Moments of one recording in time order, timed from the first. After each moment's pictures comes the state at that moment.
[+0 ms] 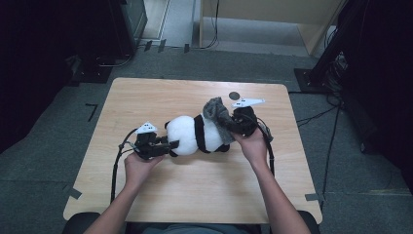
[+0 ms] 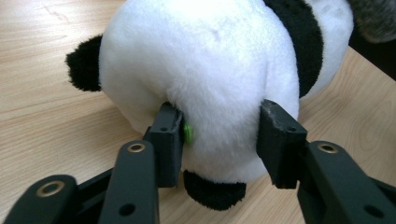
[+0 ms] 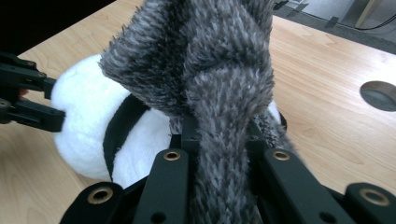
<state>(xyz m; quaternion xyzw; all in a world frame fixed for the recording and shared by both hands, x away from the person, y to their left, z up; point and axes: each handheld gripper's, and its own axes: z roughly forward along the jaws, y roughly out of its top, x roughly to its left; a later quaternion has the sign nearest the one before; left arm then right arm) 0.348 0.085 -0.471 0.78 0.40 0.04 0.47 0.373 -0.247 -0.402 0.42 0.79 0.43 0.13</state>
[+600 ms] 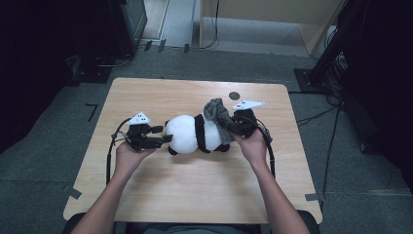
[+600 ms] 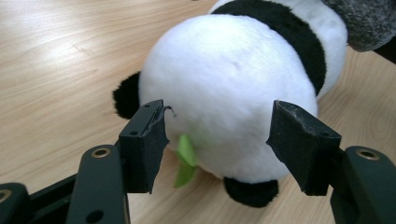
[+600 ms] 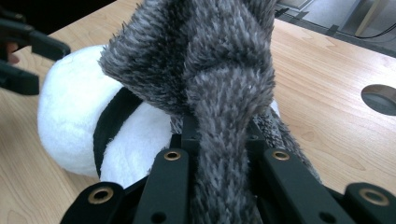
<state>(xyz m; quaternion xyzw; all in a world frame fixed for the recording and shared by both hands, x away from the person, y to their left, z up) 0.374 0.108 -0.448 0.81 0.36 0.07 0.46 0.378 -0.252 -0.416 0.41 0.79 0.44 0.14</state>
